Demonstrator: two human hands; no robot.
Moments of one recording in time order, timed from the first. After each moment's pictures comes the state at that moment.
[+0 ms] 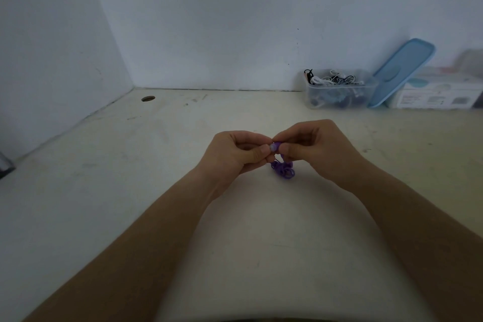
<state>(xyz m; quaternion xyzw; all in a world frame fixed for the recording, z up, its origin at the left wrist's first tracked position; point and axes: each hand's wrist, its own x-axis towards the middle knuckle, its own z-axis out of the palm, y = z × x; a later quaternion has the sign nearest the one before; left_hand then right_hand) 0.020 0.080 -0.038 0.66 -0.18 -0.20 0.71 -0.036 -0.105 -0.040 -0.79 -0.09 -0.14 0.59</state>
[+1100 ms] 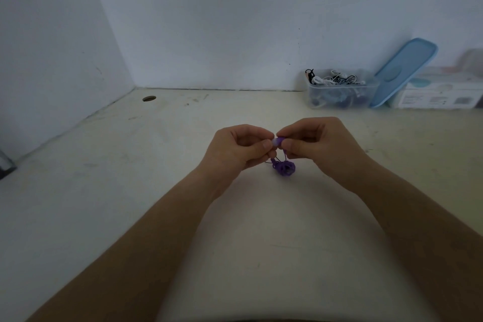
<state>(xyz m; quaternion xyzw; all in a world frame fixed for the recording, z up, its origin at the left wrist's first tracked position) 0.023 0.078 -0.039 0.66 -0.21 -0.17 0.71 -0.036 -0.105 -0.040 -0.76 -0.05 -0.15 0.63</state>
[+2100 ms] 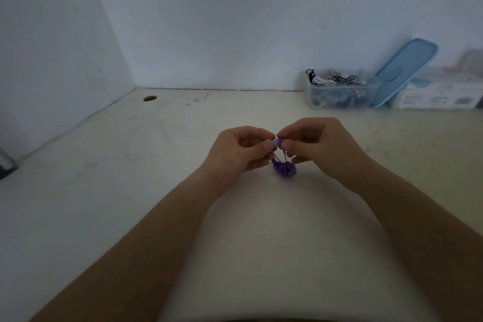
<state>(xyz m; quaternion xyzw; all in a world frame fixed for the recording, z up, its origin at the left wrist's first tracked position) 0.024 0.077 -0.040 0.68 -0.20 -0.17 0.68 -0.036 -0.105 -0.039 -0.79 -0.05 -0.14 0.60</state>
